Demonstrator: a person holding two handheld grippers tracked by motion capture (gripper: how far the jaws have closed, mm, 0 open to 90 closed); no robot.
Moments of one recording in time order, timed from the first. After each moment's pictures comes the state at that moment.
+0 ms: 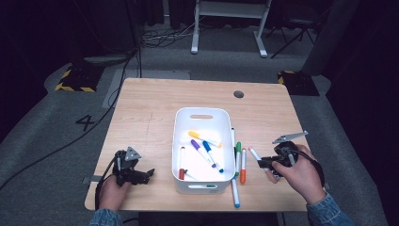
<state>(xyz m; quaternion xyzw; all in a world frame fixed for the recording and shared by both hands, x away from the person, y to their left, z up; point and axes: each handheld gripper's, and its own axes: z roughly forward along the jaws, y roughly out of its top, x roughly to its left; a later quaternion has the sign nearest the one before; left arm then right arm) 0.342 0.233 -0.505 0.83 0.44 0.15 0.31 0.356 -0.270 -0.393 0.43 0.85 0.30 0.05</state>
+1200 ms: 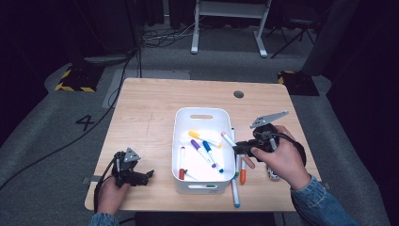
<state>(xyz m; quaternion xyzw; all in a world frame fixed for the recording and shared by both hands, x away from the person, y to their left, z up) 0.338 0.235 -0.506 0.83 0.44 0.15 0.31 0.366 -0.193 -0.329 0.33 0.87 0.36 0.03</state>
